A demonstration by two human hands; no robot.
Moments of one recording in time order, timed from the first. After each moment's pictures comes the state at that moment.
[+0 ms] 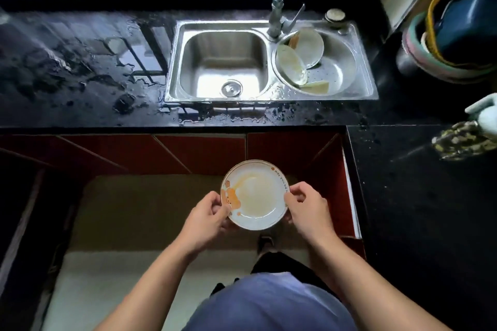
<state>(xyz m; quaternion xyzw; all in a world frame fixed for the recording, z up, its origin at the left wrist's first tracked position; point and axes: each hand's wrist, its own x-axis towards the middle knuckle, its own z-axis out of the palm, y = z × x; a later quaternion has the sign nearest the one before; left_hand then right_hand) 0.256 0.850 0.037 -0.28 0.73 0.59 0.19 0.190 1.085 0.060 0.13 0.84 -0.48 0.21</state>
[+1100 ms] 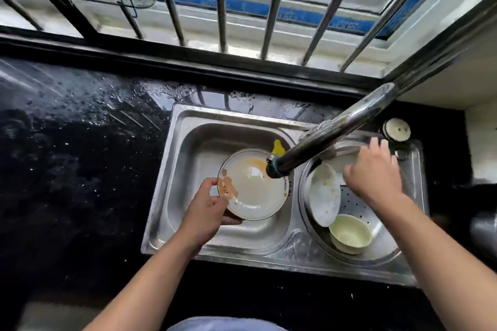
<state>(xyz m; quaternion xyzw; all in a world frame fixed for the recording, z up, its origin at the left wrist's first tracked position) -0.240 0.701 0.020 -0.37 0.60 0.69 0.16 -0.433 0.996 0.059 -0.01 0.98 0.09 0.19</state>
